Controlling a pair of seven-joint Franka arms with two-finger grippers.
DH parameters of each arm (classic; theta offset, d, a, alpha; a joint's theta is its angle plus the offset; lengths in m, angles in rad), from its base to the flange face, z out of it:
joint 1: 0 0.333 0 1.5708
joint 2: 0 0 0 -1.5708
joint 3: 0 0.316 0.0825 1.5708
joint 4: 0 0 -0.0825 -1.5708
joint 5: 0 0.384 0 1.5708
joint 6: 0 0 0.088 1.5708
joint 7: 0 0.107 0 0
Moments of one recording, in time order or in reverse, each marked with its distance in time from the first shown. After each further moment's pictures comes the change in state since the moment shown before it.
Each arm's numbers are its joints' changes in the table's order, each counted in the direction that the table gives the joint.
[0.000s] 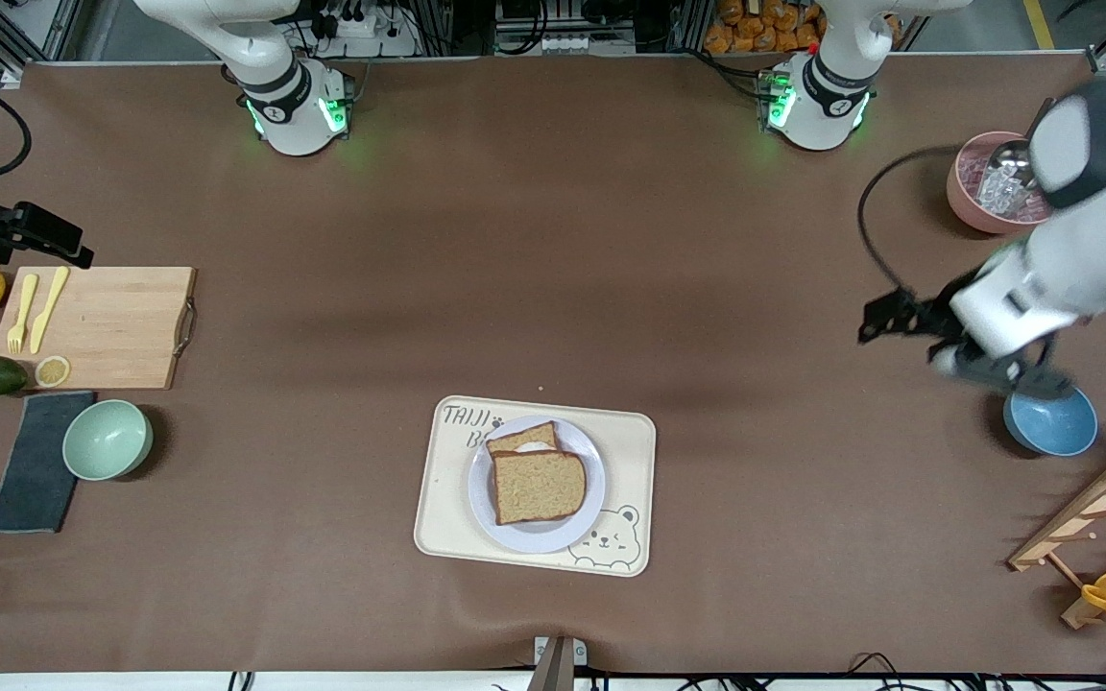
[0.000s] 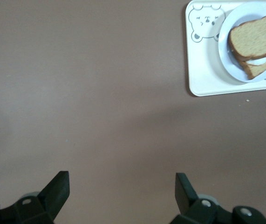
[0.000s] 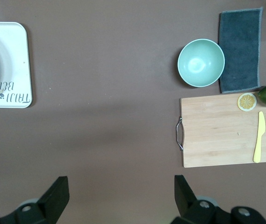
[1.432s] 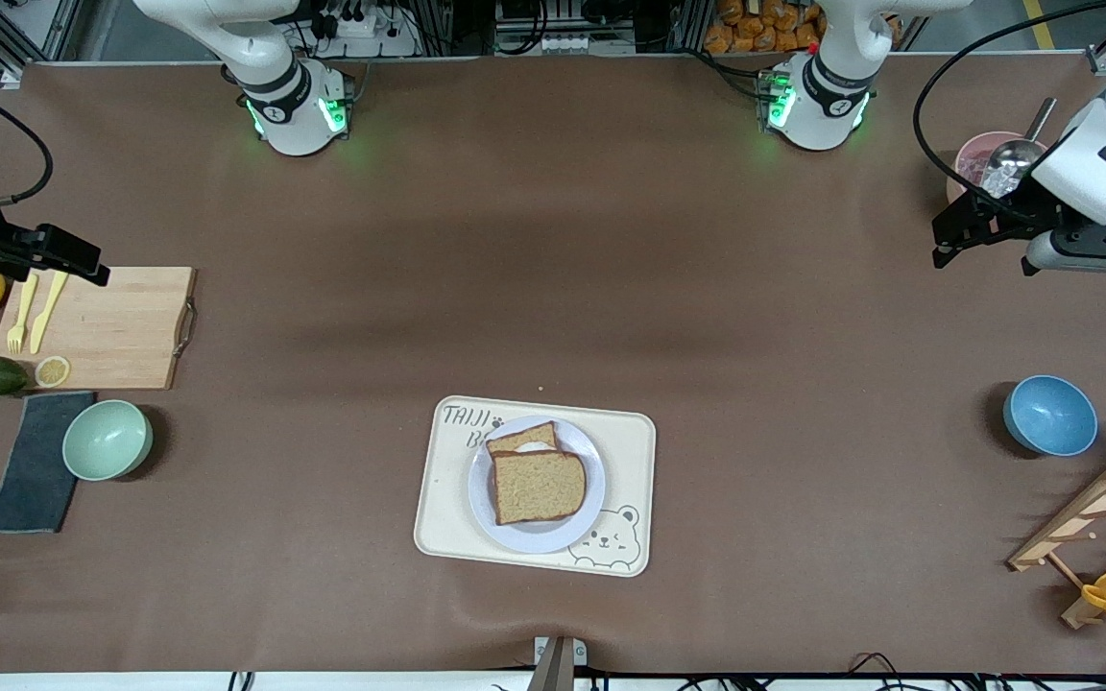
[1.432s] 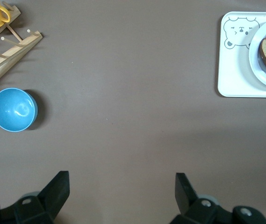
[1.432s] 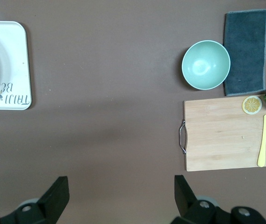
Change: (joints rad) left arm -0.004 0.155 -0.011 -0.004 0.172 -0.097 -0.159; right arm 0.014 -0.029 0.000 0.000 0.000 0.020 0.008
